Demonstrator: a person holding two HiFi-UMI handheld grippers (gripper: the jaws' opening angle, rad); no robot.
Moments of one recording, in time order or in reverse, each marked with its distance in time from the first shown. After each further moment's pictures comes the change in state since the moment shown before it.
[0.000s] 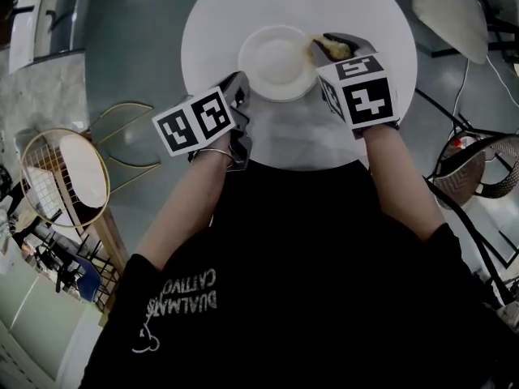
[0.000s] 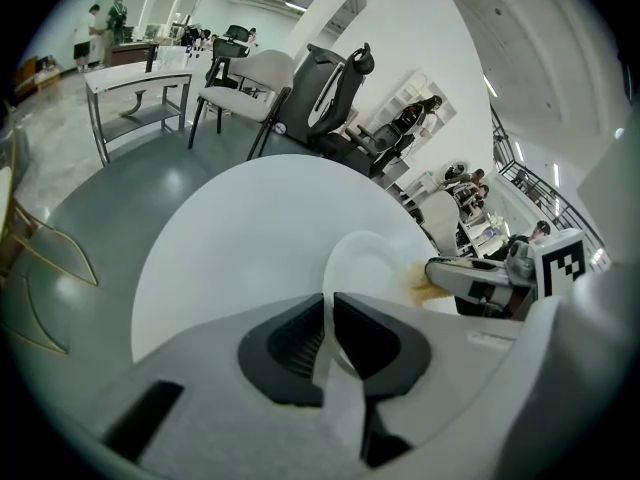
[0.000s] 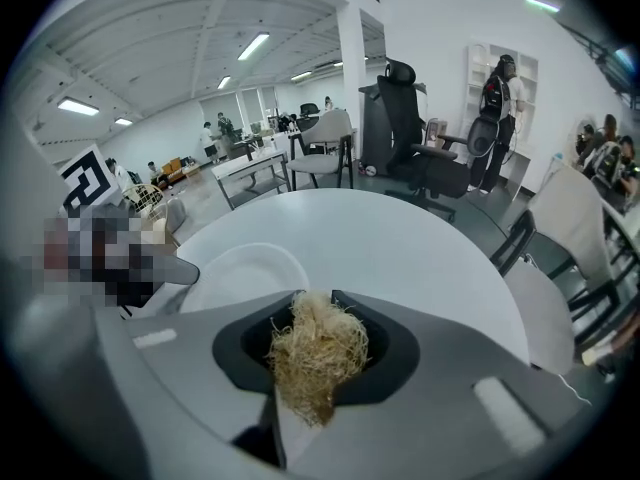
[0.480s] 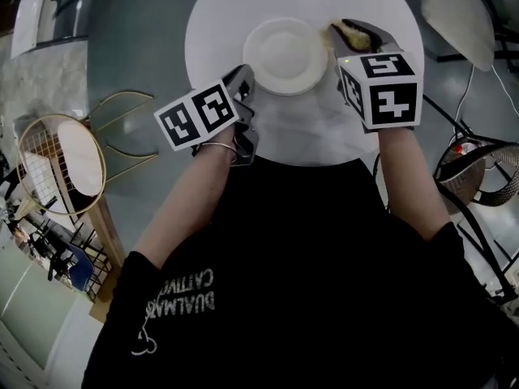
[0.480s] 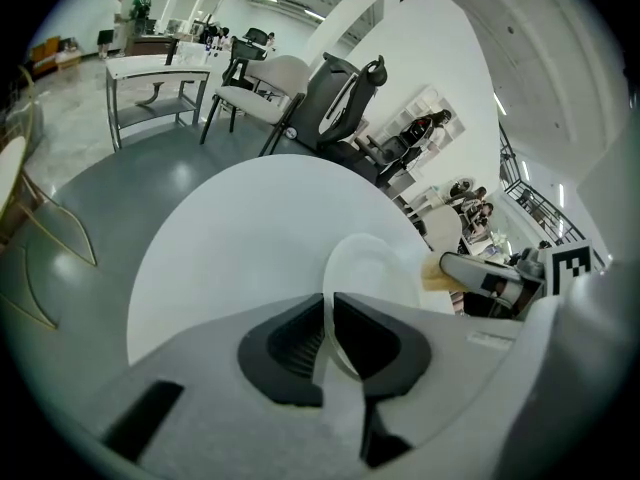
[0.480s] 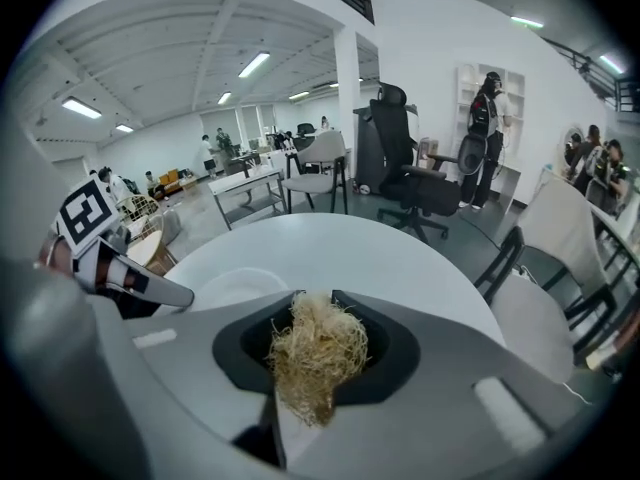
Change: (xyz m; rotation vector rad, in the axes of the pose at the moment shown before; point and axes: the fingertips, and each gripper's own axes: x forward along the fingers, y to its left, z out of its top) left arm 0.000 -0.006 -0.004 -0.084 -0.051 -0.005; right arm -0.022 -0.022 0.023 0.000 -0.113 -0.038
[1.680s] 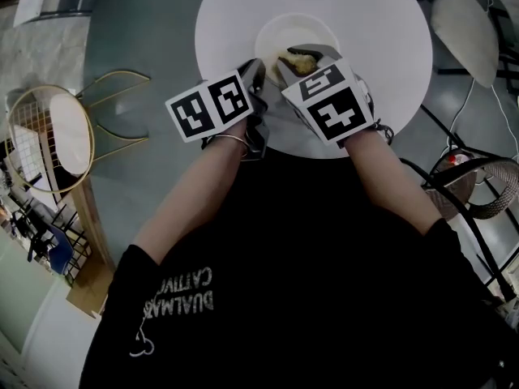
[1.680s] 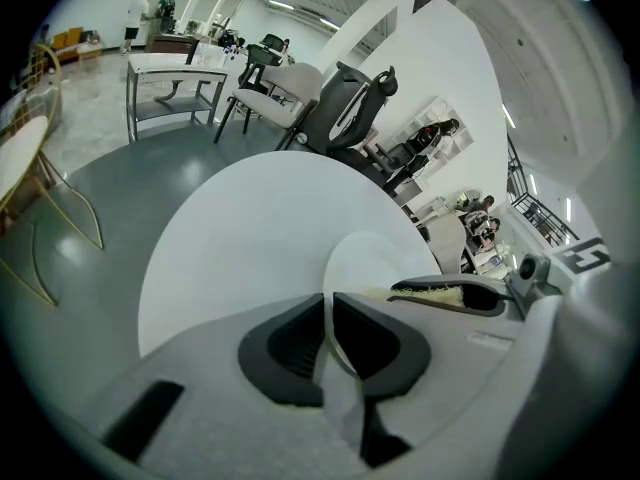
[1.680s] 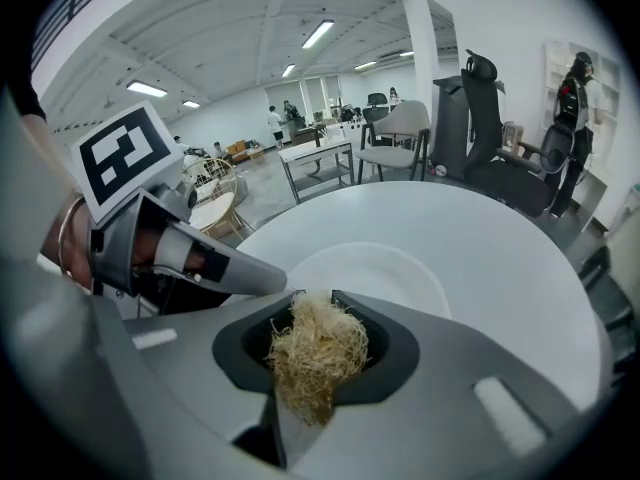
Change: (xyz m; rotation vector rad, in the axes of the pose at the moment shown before) left arm -0.015 0.009 -0.029 -0.059 -0.049 0.024; right arm 0.017 0.149 -0.051 -0.216 0.155 0.334
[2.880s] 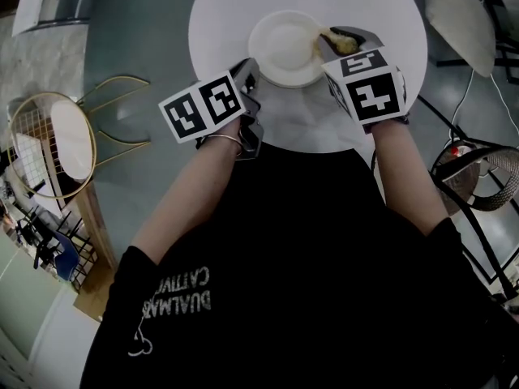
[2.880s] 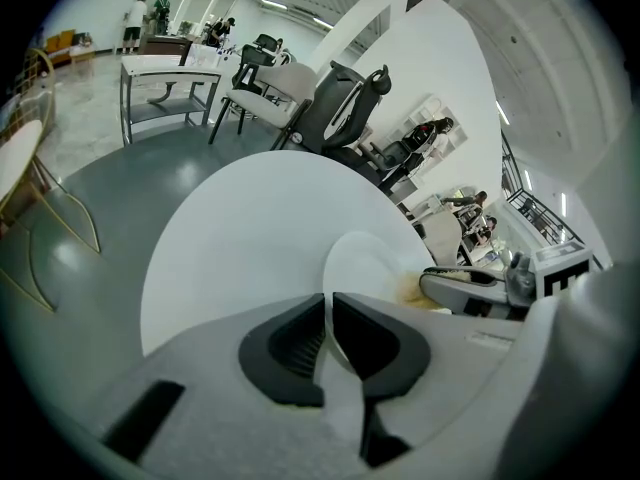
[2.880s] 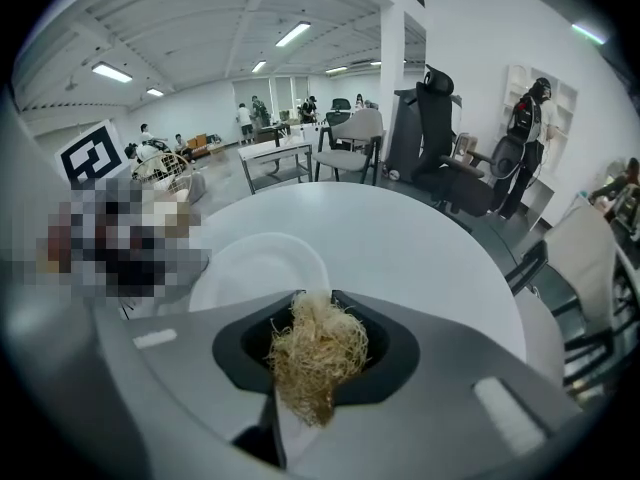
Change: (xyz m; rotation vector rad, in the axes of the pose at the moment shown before) left arm -0.009 -0.003 -0.006 0.026 0.006 -0.019; right arm -0.047 -0.079 -0.020 0.052 -0.003 -0.241
